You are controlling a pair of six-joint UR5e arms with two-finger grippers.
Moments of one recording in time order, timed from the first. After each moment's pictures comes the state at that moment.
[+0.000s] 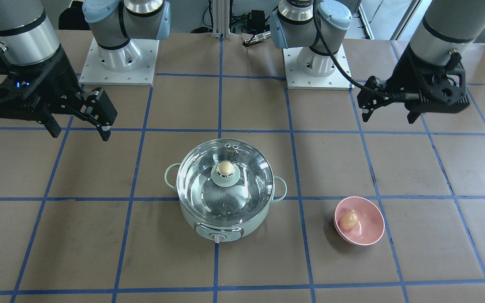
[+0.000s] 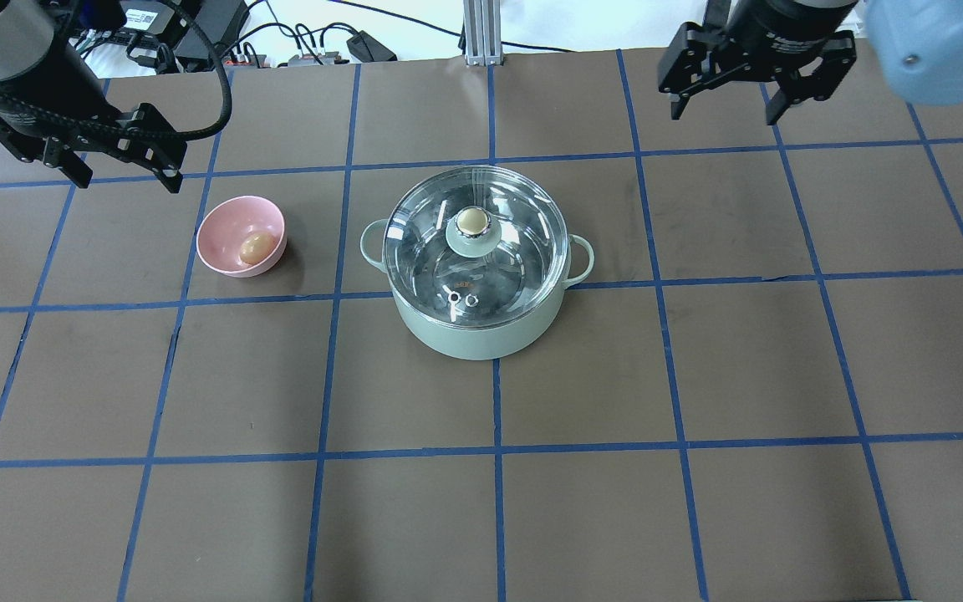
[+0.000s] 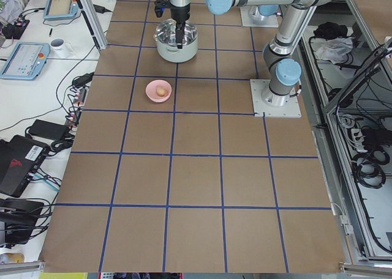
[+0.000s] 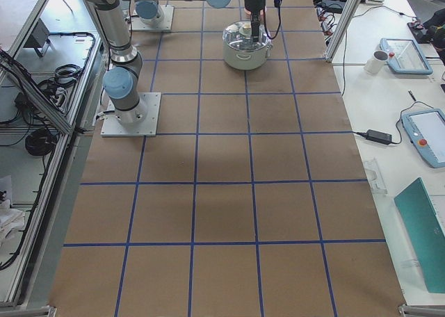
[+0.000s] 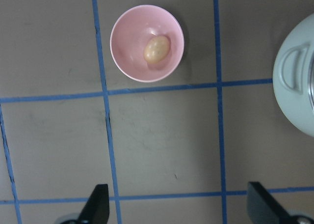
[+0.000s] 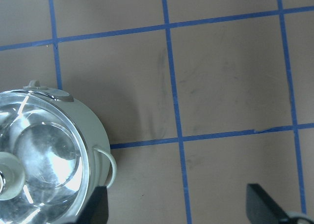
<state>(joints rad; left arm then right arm) -1.40 -1.58 -1.55 -1.54 1.63 0.25 1.56 -1.49 1.49 -1.72 -1.54 0.10</state>
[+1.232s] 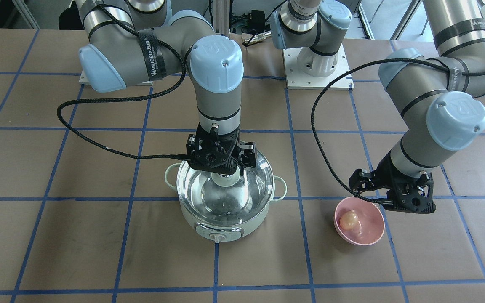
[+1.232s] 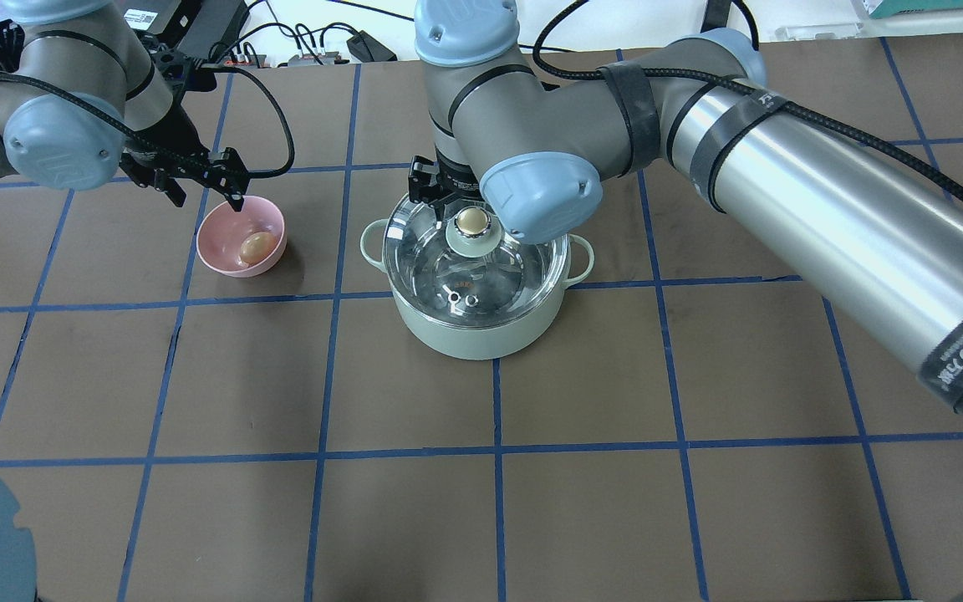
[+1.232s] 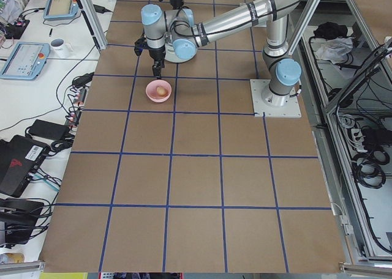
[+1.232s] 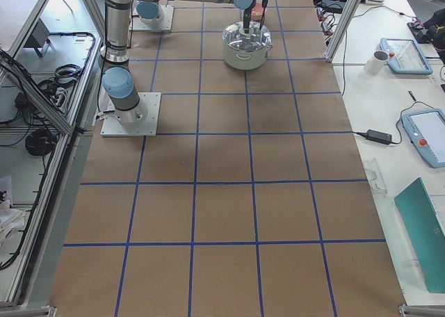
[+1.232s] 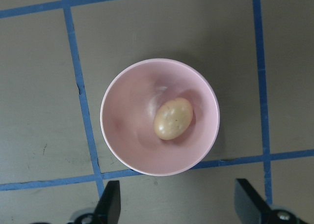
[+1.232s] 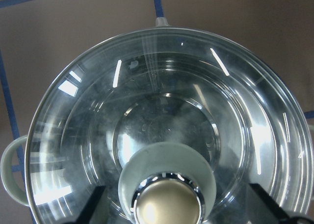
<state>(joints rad) -1.39 -1.88 -1.60 -1.22 1.62 0.30 1.98 -1.18 1.47 -1.96 -1.58 0.59</state>
